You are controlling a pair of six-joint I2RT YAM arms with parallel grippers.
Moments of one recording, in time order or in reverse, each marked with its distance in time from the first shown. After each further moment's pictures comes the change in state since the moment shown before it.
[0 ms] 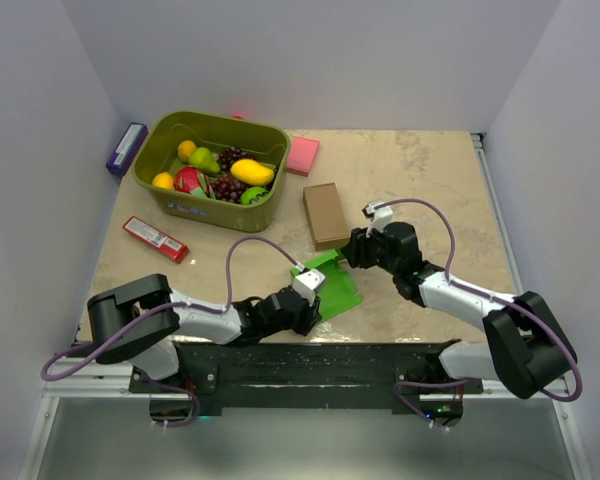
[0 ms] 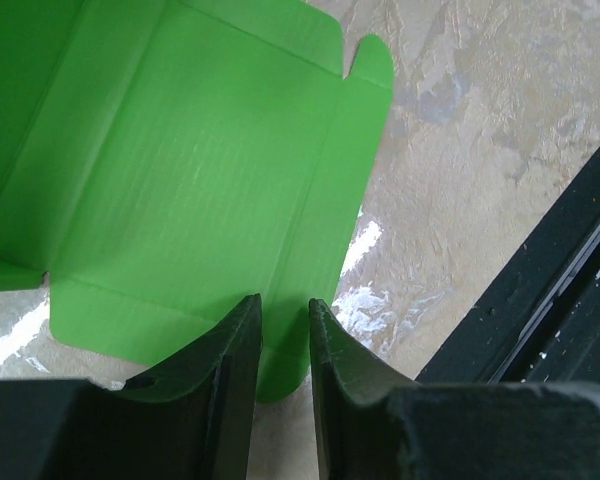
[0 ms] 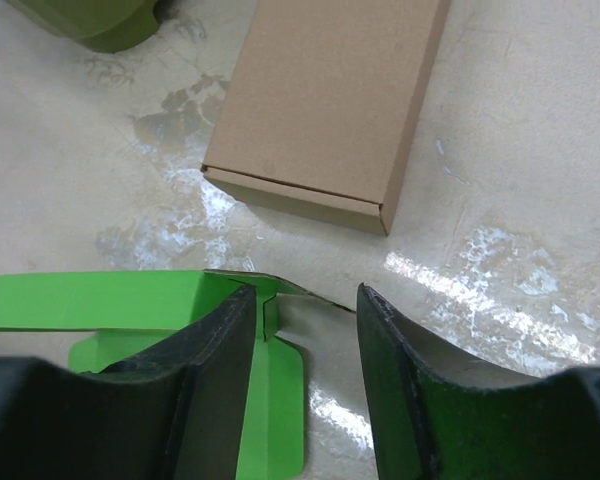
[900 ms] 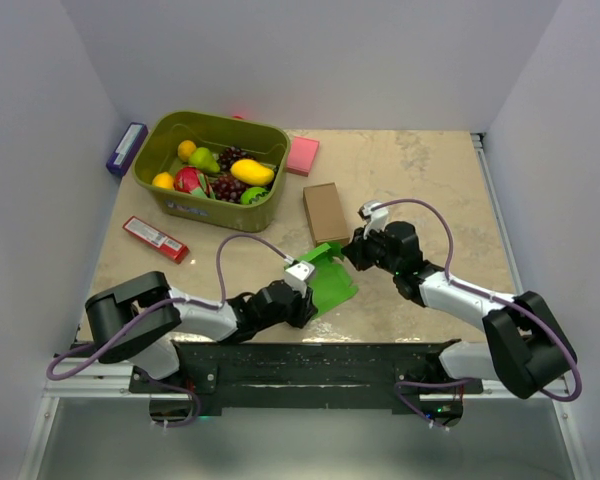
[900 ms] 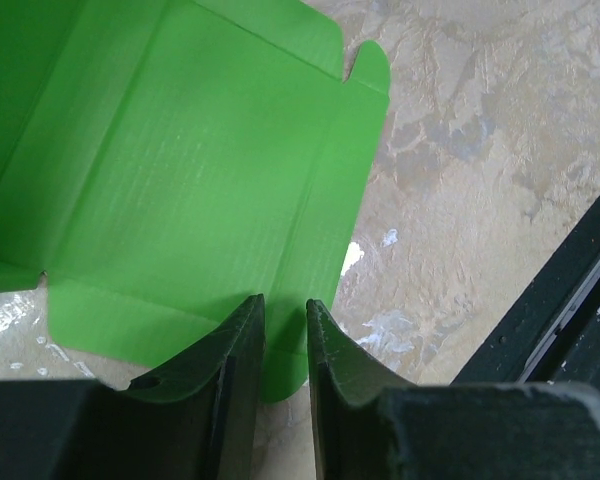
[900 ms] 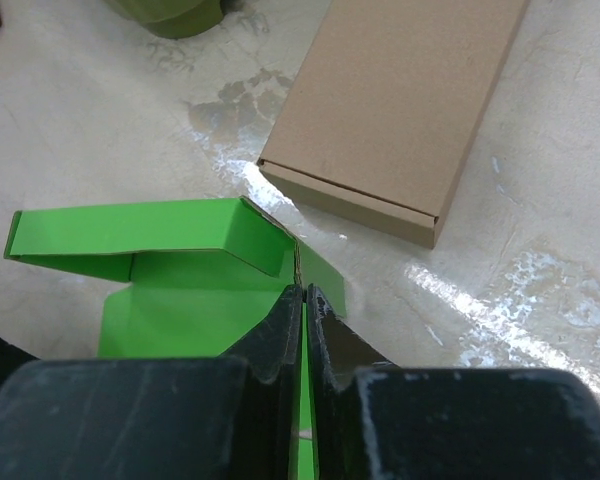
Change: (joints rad) left arm 0.078 0.003 -0.044 0.084 0.035 -0.047; right arm -0.004 0.000 0.000 0.023 -0.112 -0.032
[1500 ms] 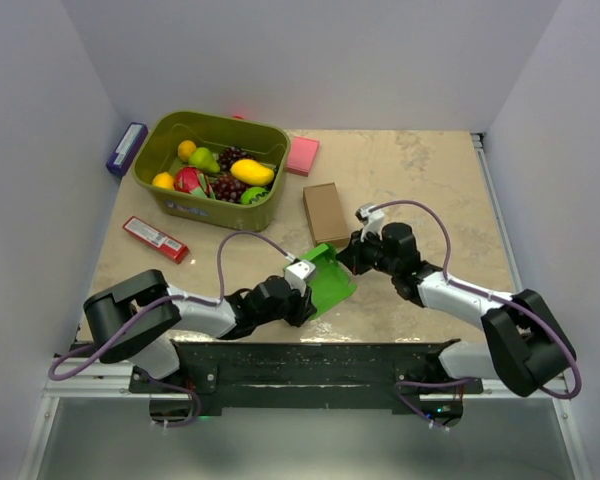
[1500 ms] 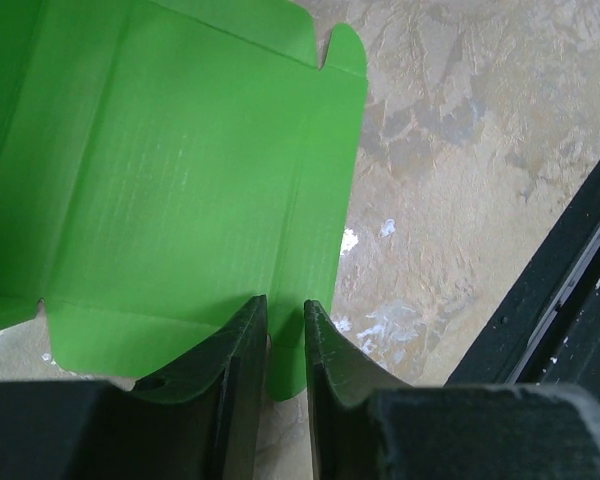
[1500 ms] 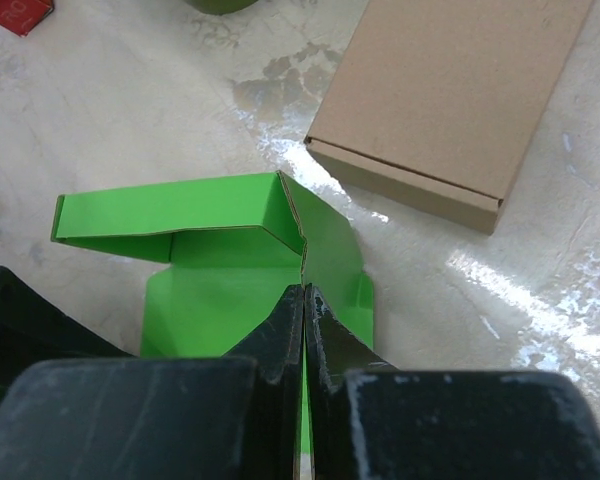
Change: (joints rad) left arm 0.050 -0.002 -0.002 -0.001 0.108 0.064; right arm 0.011 0.011 0.000 -0.014 -0.084 0.062
